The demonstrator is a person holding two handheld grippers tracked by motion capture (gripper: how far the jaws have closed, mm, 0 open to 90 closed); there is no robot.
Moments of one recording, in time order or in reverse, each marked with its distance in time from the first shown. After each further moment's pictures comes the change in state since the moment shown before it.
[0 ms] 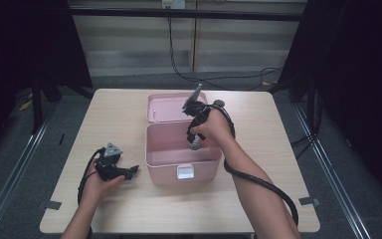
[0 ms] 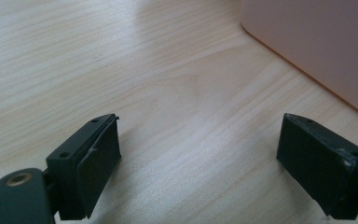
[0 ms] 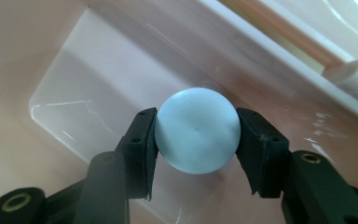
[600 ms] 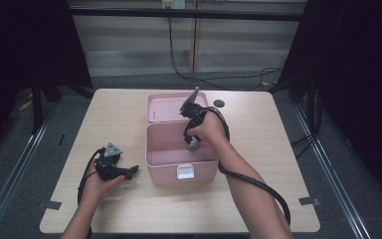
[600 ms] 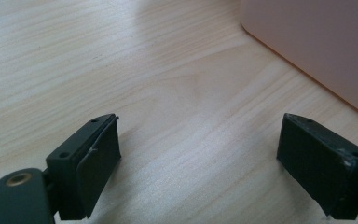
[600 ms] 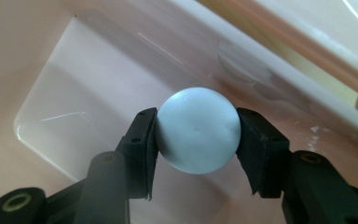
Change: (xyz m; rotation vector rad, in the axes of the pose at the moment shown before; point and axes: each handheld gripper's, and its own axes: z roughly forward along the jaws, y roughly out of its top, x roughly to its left) left arm 0.000 0.000 0.000 0.005 -0.002 0.006; right arm 0.001 0.007 0.019 -0.003 -0.015 0.033
